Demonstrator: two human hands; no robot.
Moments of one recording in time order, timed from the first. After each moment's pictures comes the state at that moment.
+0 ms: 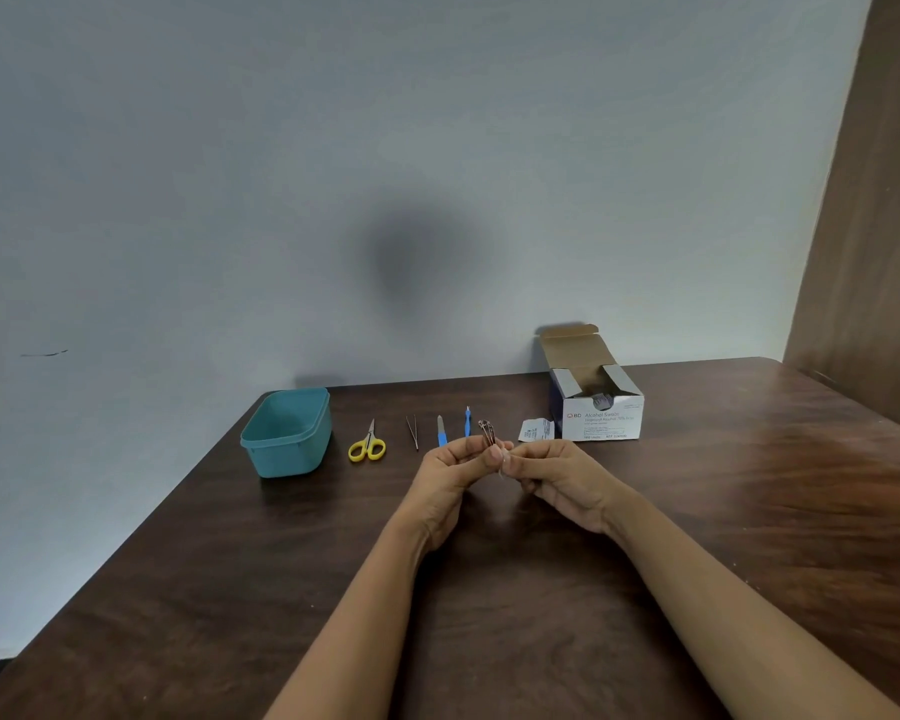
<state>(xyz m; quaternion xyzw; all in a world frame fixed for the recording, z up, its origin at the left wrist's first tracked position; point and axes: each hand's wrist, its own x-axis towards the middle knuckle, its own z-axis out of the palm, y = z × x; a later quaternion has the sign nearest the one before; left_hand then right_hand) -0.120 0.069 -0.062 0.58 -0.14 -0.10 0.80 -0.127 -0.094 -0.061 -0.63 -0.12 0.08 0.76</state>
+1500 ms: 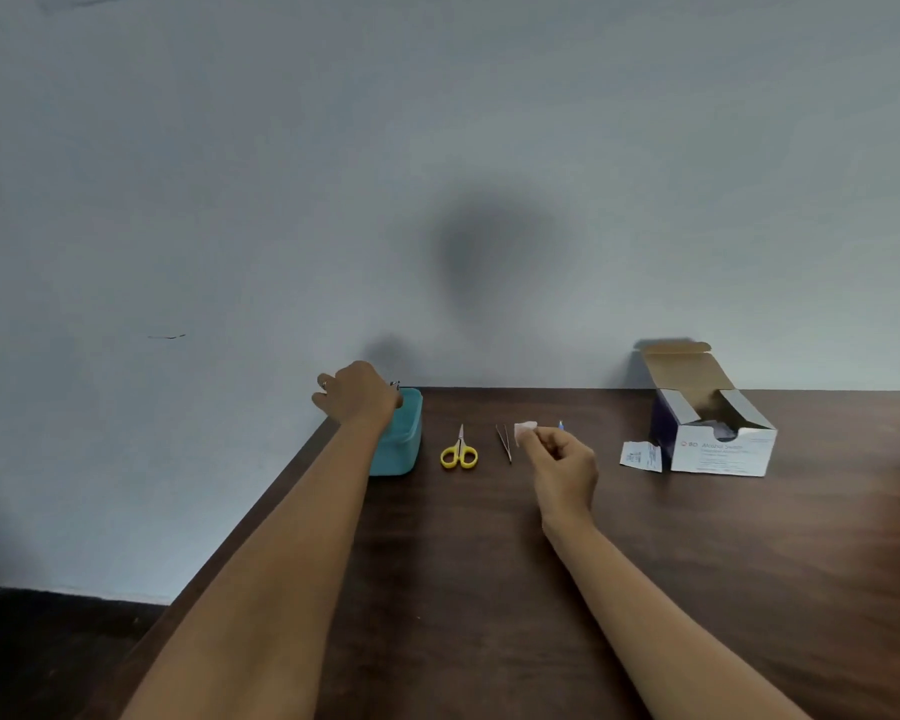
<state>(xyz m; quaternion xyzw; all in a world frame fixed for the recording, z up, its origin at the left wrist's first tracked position) -0.028 0.232 0.019 0.93 0.23 0.20 0.20 -0.078 0.039 -0.069 -0.67 0.05 -0.27 0.69</state>
